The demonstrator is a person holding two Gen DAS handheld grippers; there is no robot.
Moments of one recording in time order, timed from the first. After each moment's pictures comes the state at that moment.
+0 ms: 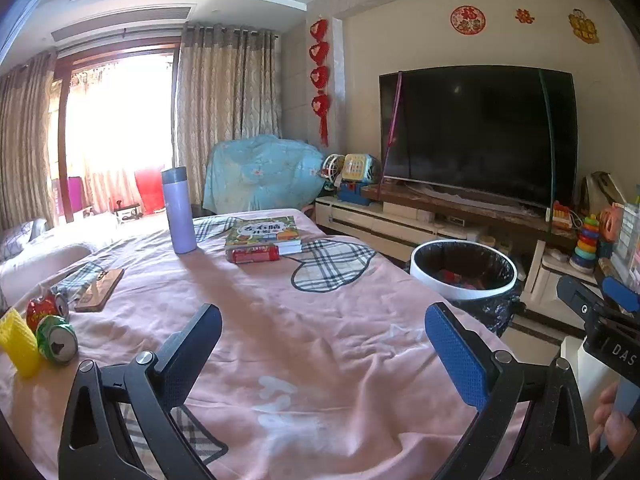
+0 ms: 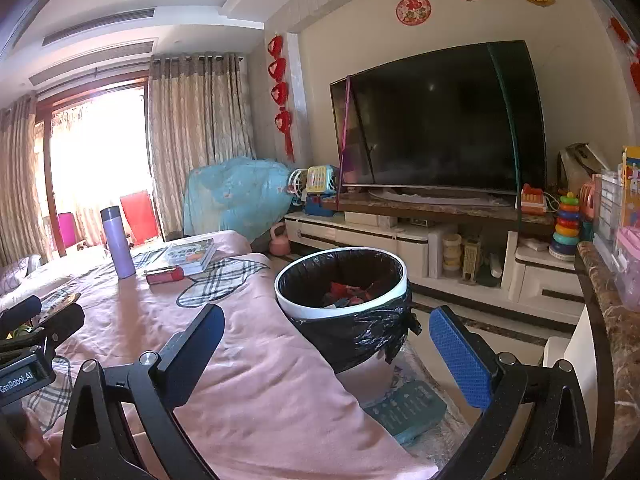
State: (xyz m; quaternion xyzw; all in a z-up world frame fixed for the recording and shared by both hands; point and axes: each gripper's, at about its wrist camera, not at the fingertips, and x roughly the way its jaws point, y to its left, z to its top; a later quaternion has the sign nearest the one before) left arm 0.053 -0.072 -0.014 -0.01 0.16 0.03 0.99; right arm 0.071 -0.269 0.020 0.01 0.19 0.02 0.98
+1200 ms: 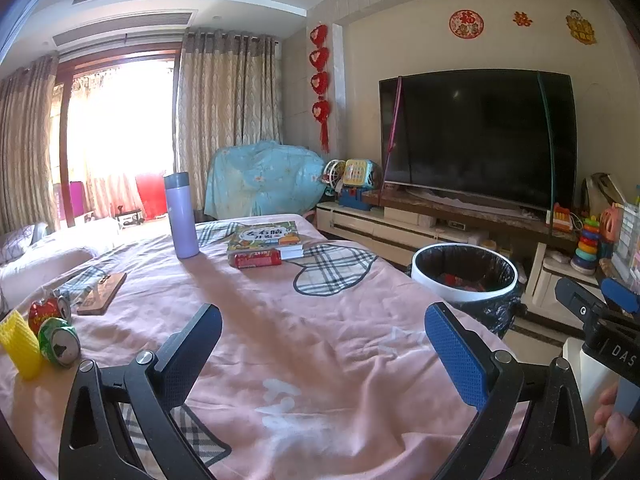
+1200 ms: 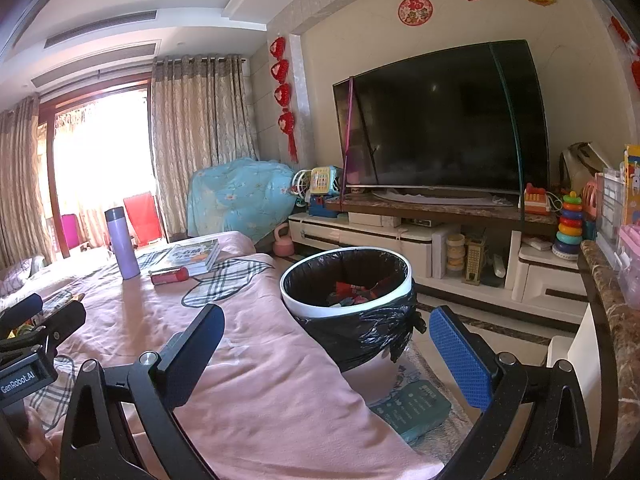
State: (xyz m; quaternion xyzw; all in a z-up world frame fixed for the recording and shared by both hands) left arm 0.053 -0.064 -0.021 0.00 0.15 0.03 0.99; right arm 0.070 -0.266 0.020 0.01 0.19 0.02 0.98
